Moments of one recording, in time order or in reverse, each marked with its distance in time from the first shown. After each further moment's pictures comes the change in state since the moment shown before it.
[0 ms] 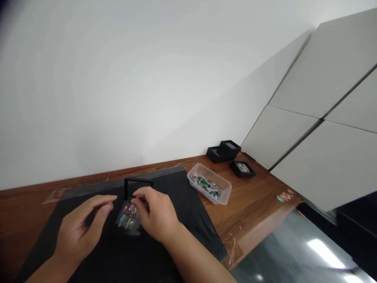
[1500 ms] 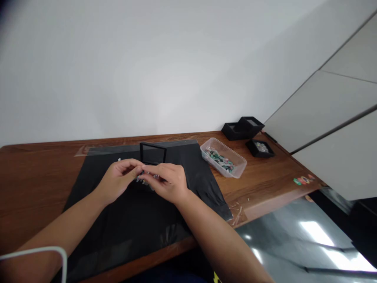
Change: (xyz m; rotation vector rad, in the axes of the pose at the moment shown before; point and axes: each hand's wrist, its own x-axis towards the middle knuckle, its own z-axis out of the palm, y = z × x) left_hand 0.005 0.007 0.015 -0.746 -0.368 -0.419; right_hand -0.009 0.003 0.016 0.168 0.197 -0.323
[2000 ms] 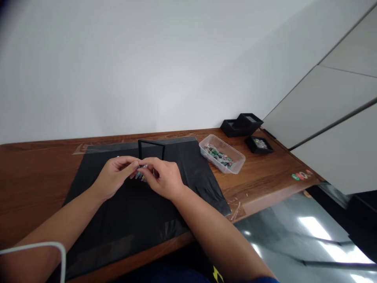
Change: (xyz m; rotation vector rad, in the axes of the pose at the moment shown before) left_hand 0.001 -0.002 -0.003 0.063 0.051 0.009; right_hand -0.006 0.002 0.005 -0.062 -0.160 0.183
